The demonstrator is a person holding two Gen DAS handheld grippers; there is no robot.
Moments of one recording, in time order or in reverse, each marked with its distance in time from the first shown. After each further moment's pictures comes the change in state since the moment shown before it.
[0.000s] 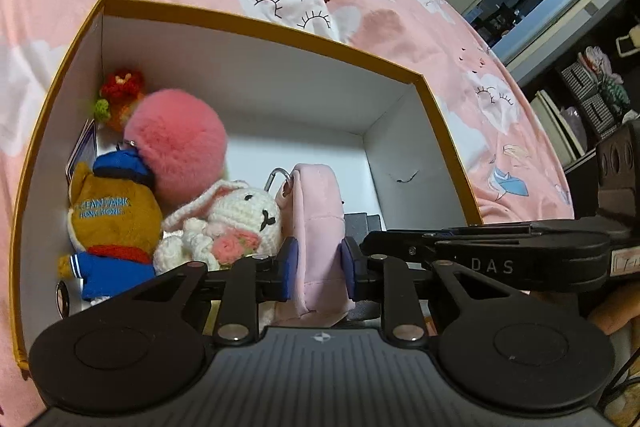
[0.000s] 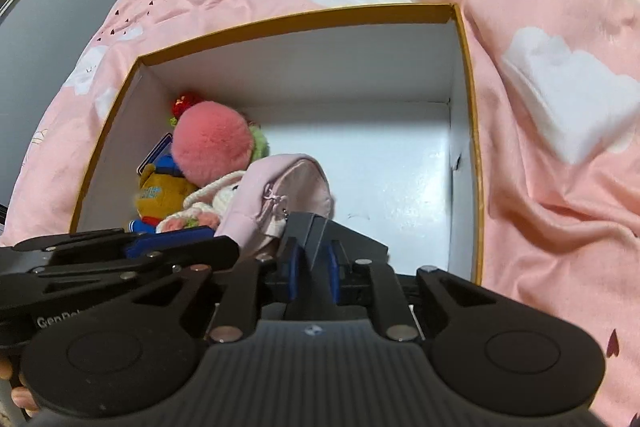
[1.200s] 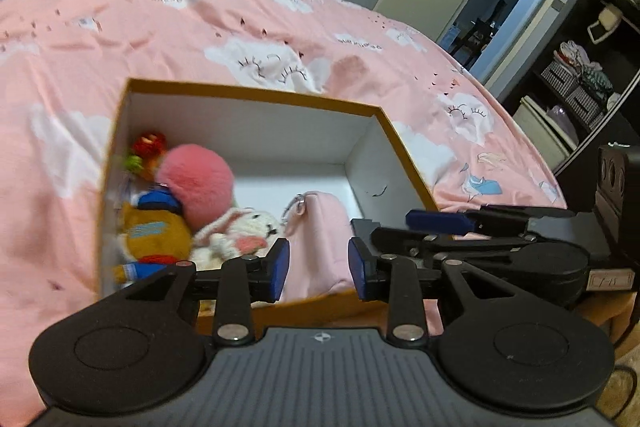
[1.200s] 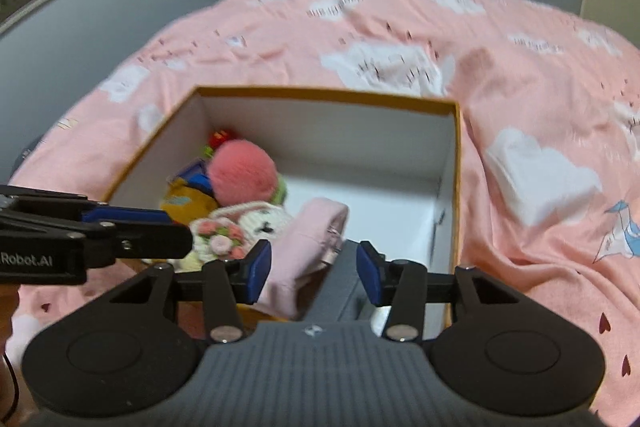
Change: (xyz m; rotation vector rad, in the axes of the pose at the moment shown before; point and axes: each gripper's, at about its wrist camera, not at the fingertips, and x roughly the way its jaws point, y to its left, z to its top) left arm -0.079 -0.025 -0.030 0.159 -0.152 0.058; right arm -0.053 0.028 -0.044 -0.212 -0.295 -0.047
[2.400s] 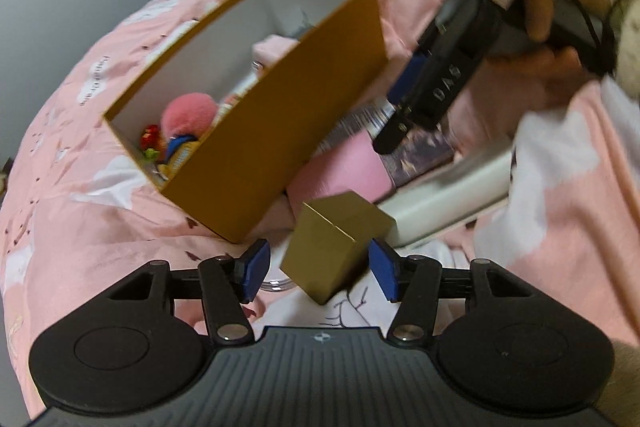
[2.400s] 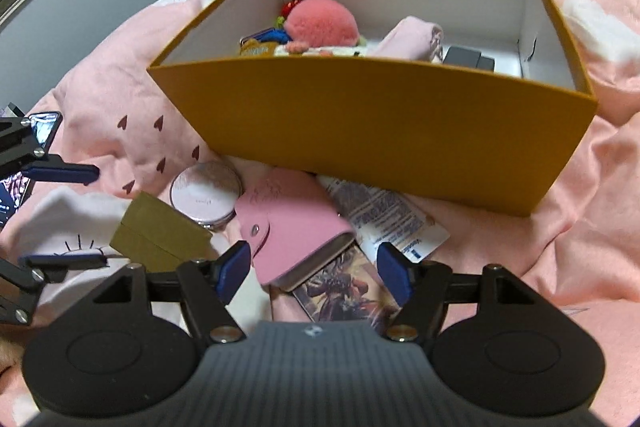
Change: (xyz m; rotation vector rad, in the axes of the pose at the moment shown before) left arm -0.050 -0.018 -0.135 0.887 0.229 0.140; right arm 0.021 0.040 -0.102 0.023 0.189 0.146
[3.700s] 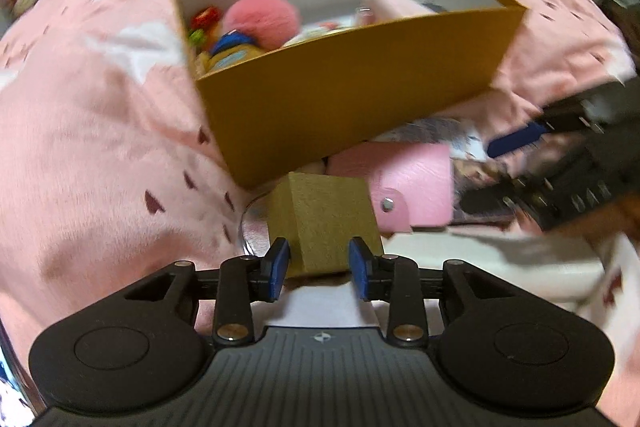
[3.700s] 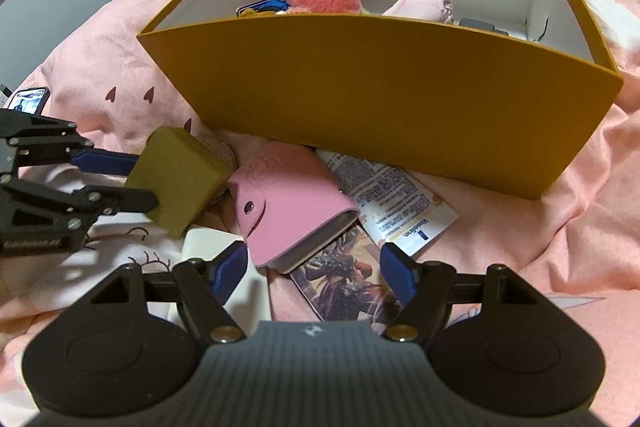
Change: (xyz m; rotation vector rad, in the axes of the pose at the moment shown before) left arm 0.053 0.062 -0.006 -0.595 0.089 -0.032; right arm 0.016 0.000 -0.004 -0.014 0.061 -0.024
